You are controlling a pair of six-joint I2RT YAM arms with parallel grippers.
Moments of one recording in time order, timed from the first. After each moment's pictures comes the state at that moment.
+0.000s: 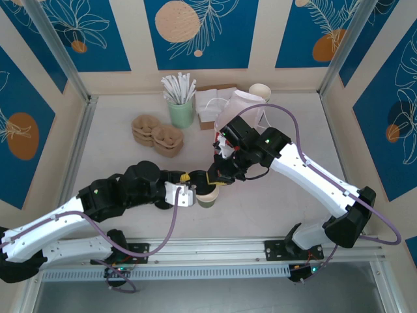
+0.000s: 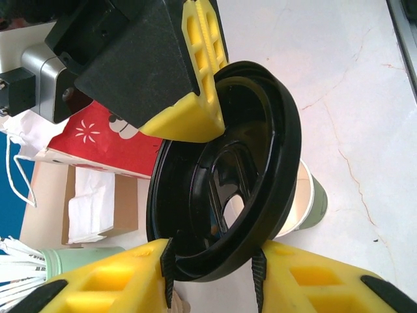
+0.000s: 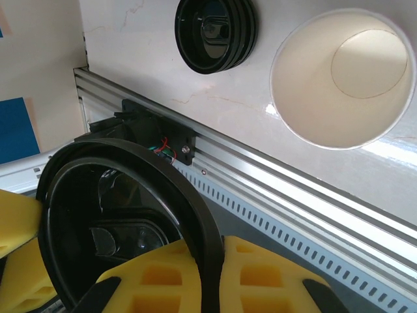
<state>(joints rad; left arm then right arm) -1.11 0.88 1.04 -0.74 -0.07 0.78 0.81 1.40 1.47 -1.17 -0.54 0.79</state>
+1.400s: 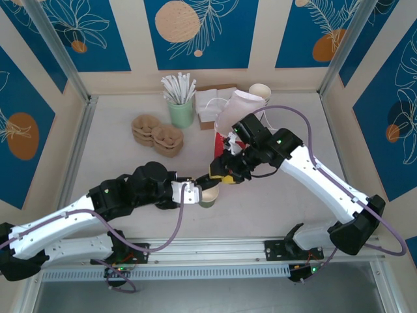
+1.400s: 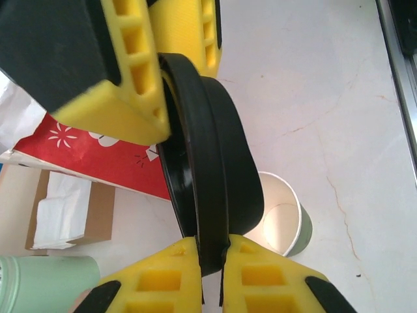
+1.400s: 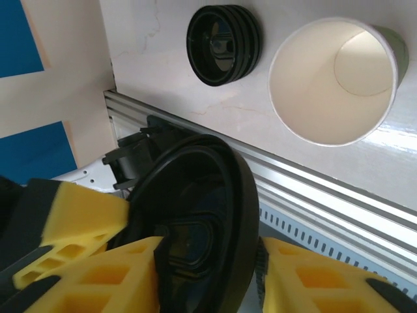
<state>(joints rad) -1.11 0.91 0.97 -0.63 -0.04 0.66 0.72 1.32 1.41 -1.12 -0.60 0.86</state>
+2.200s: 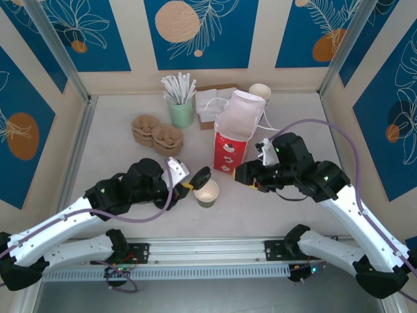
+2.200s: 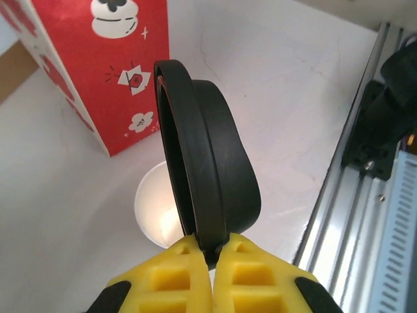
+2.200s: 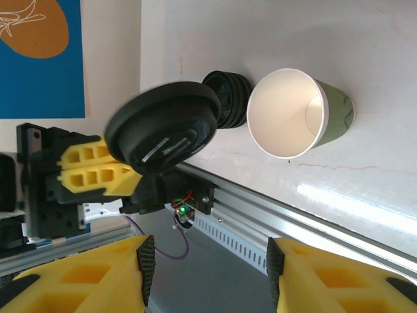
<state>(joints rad) -0.97 0.87 0.93 -0.65 0.12 -0.08 0.65 0.89 1.15 -1.02 -0.46 0.89</state>
